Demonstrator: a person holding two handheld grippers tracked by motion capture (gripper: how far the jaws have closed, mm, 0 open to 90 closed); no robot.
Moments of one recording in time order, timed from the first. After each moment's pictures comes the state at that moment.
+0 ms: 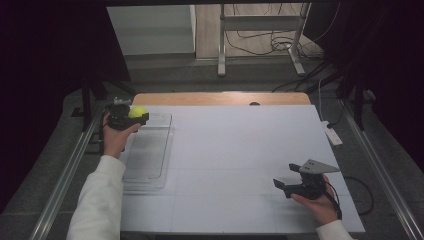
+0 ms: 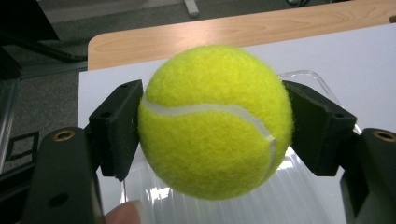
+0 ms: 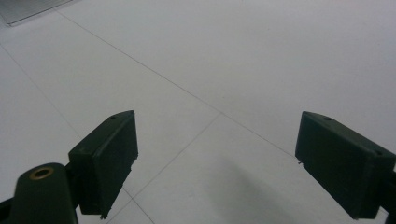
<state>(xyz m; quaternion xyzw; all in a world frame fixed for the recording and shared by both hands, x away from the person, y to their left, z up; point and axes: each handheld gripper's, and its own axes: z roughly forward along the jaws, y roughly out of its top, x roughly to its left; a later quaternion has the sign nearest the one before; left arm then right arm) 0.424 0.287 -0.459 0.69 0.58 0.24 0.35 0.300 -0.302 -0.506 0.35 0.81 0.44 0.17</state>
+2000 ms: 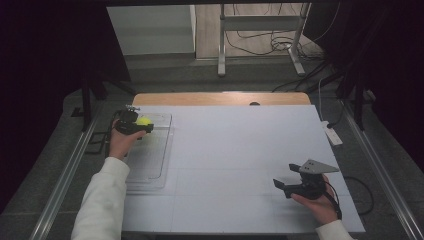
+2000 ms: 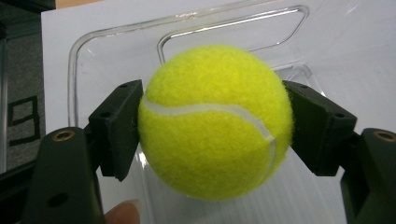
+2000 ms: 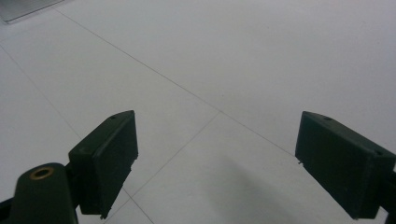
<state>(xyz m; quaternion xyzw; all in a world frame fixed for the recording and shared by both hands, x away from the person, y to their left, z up) 0.440 0.278 -0.496 0.73 0.59 0.19 0.27 0.300 -0.301 -0.507 0.35 0.81 0.44 0.17</state>
